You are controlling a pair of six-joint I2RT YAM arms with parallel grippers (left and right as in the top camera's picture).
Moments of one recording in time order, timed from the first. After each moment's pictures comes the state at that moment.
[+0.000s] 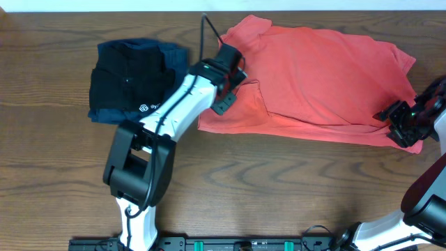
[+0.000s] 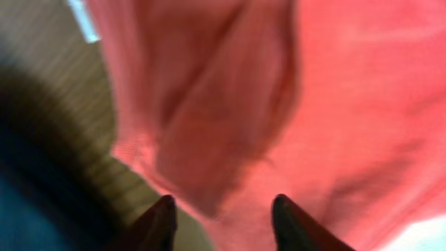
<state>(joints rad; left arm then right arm) -0.46 2.03 1.54 -0.79 -0.12 0.29 -0.56 1.79 1.20 -0.81 -0.34 0.34</state>
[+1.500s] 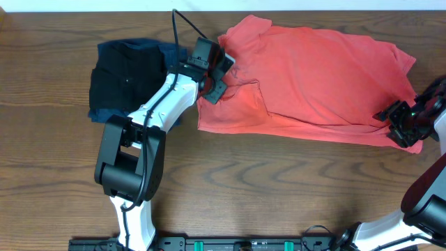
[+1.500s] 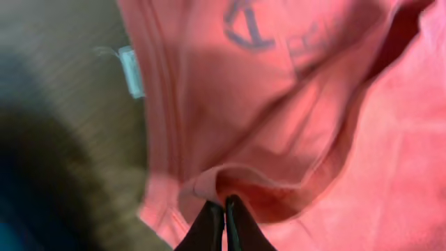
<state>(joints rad) -0.36 2.03 1.46 -0.52 0.05 0.27 -0.56 1.79 1.20 -0.81 -0.34 0.34</state>
